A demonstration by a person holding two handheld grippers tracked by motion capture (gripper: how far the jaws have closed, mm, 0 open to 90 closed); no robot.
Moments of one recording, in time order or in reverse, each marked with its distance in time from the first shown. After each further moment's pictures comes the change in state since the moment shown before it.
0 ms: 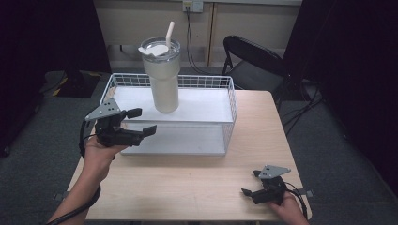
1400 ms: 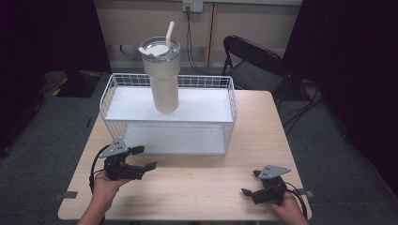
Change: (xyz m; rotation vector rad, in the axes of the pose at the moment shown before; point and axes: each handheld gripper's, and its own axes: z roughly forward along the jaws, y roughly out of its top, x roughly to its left) left arm -0.003 -0.126 0.014 0.110 -0.025 -0.108; right arm 0.000 0.000 0.000 0.002 0.000 0.001
